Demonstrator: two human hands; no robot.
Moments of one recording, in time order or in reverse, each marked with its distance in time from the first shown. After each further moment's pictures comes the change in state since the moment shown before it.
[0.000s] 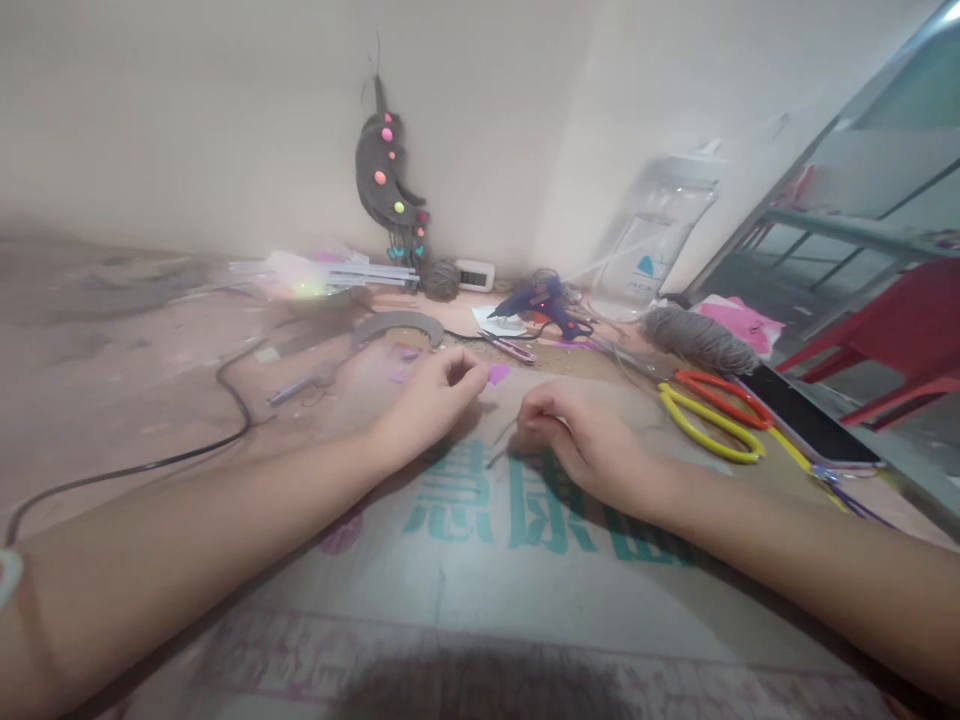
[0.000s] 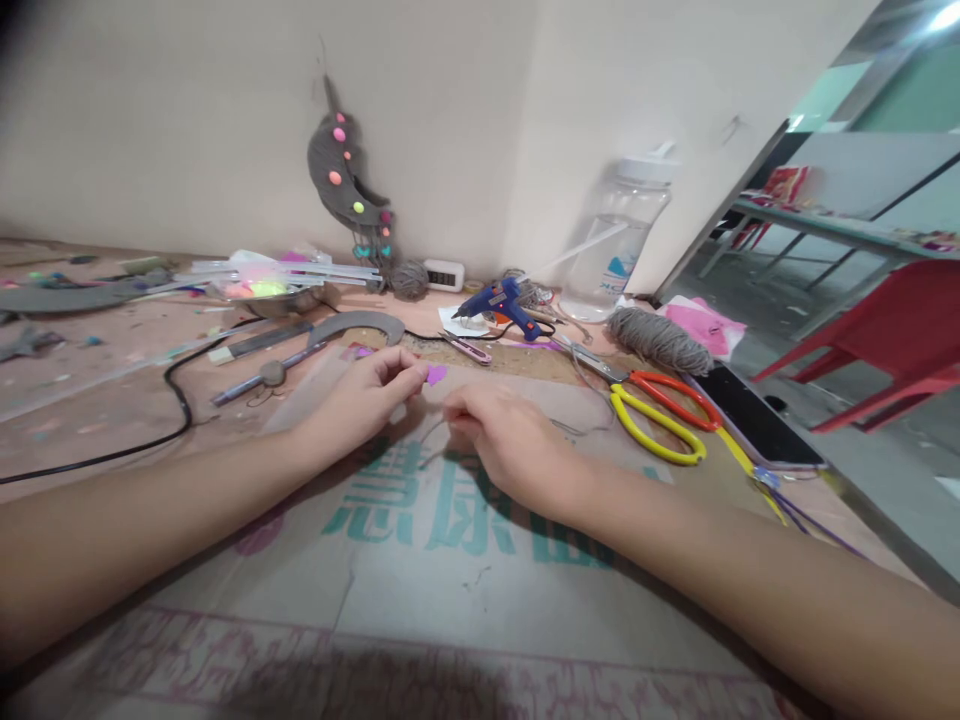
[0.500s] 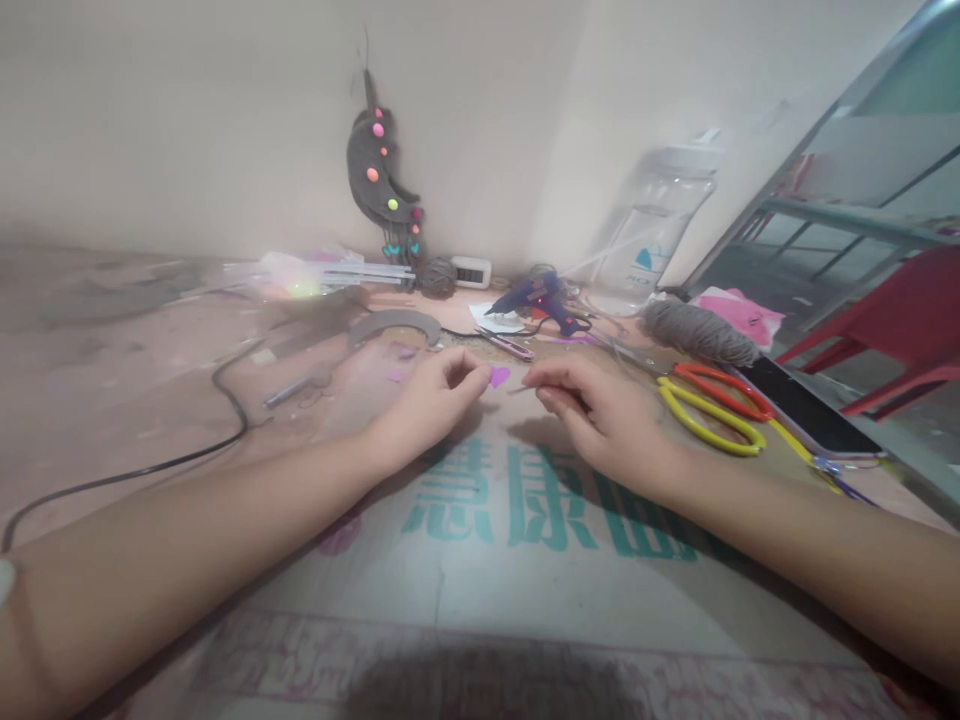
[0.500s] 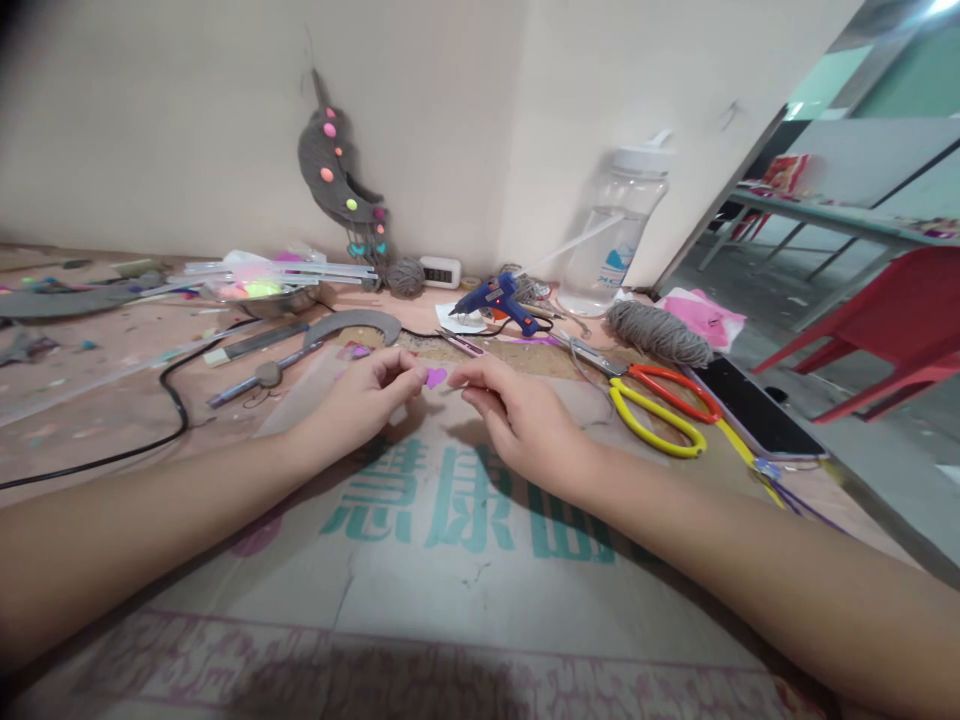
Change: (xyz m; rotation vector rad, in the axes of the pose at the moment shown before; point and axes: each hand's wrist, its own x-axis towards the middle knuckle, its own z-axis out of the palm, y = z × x) left_hand 0.001 -0.005 0.001 0.058 -0.029 0.051; right_hand 0.005 -0.002 -0.018 -0.099 0.180 0.002
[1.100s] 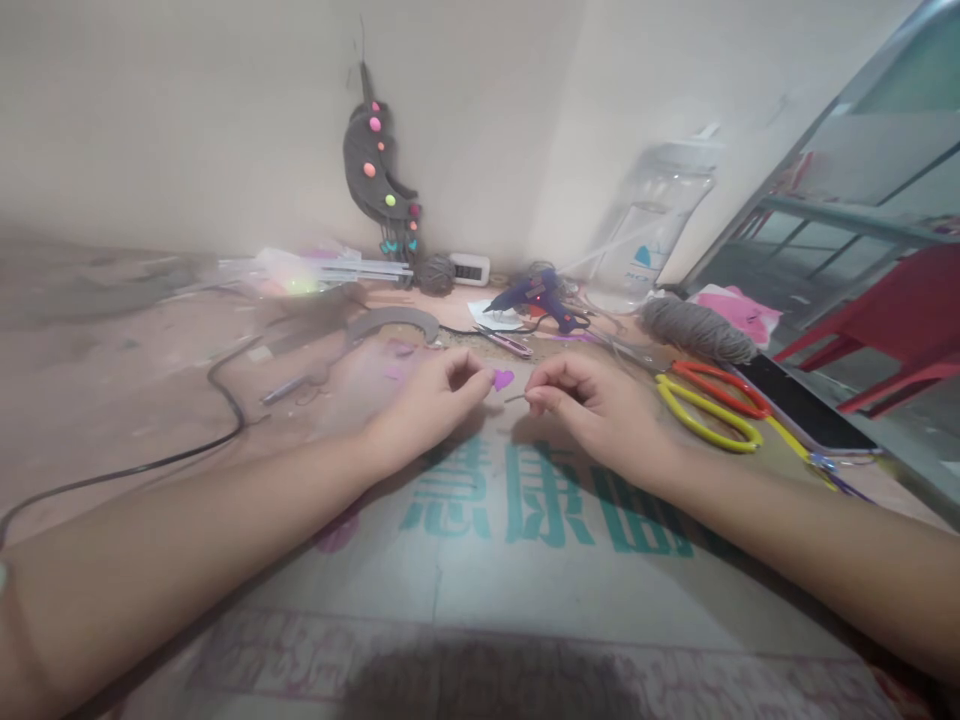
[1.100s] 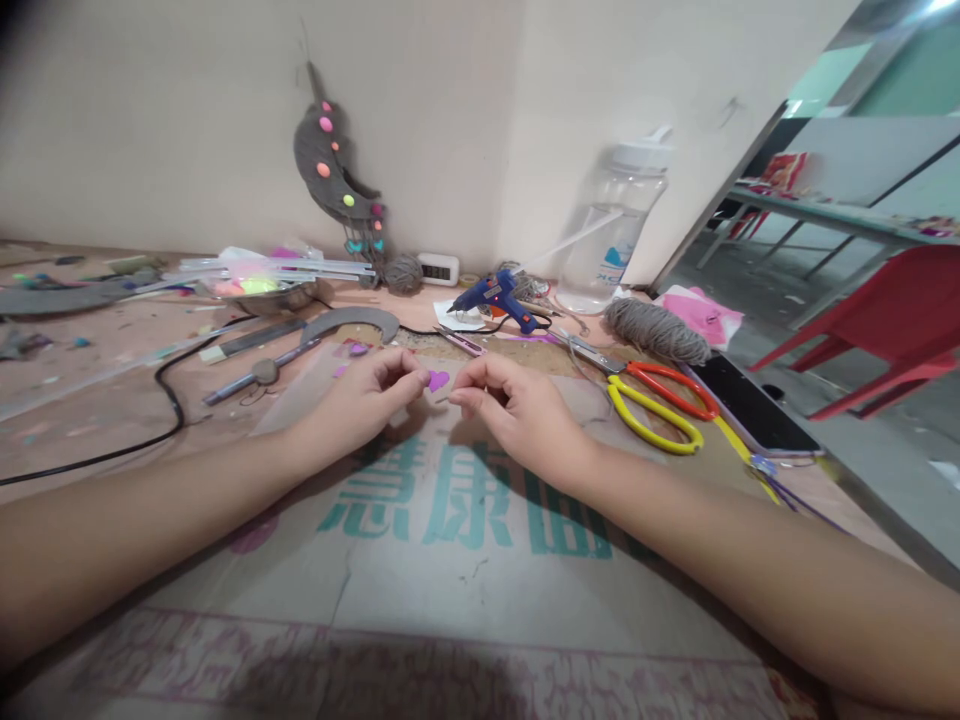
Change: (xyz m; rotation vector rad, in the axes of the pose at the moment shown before) left_hand -0.002 0.002 0.001 0.033 -0.057 0.043; right_hand 0.003 0.000 0.005 0.293 -0.057 0.251
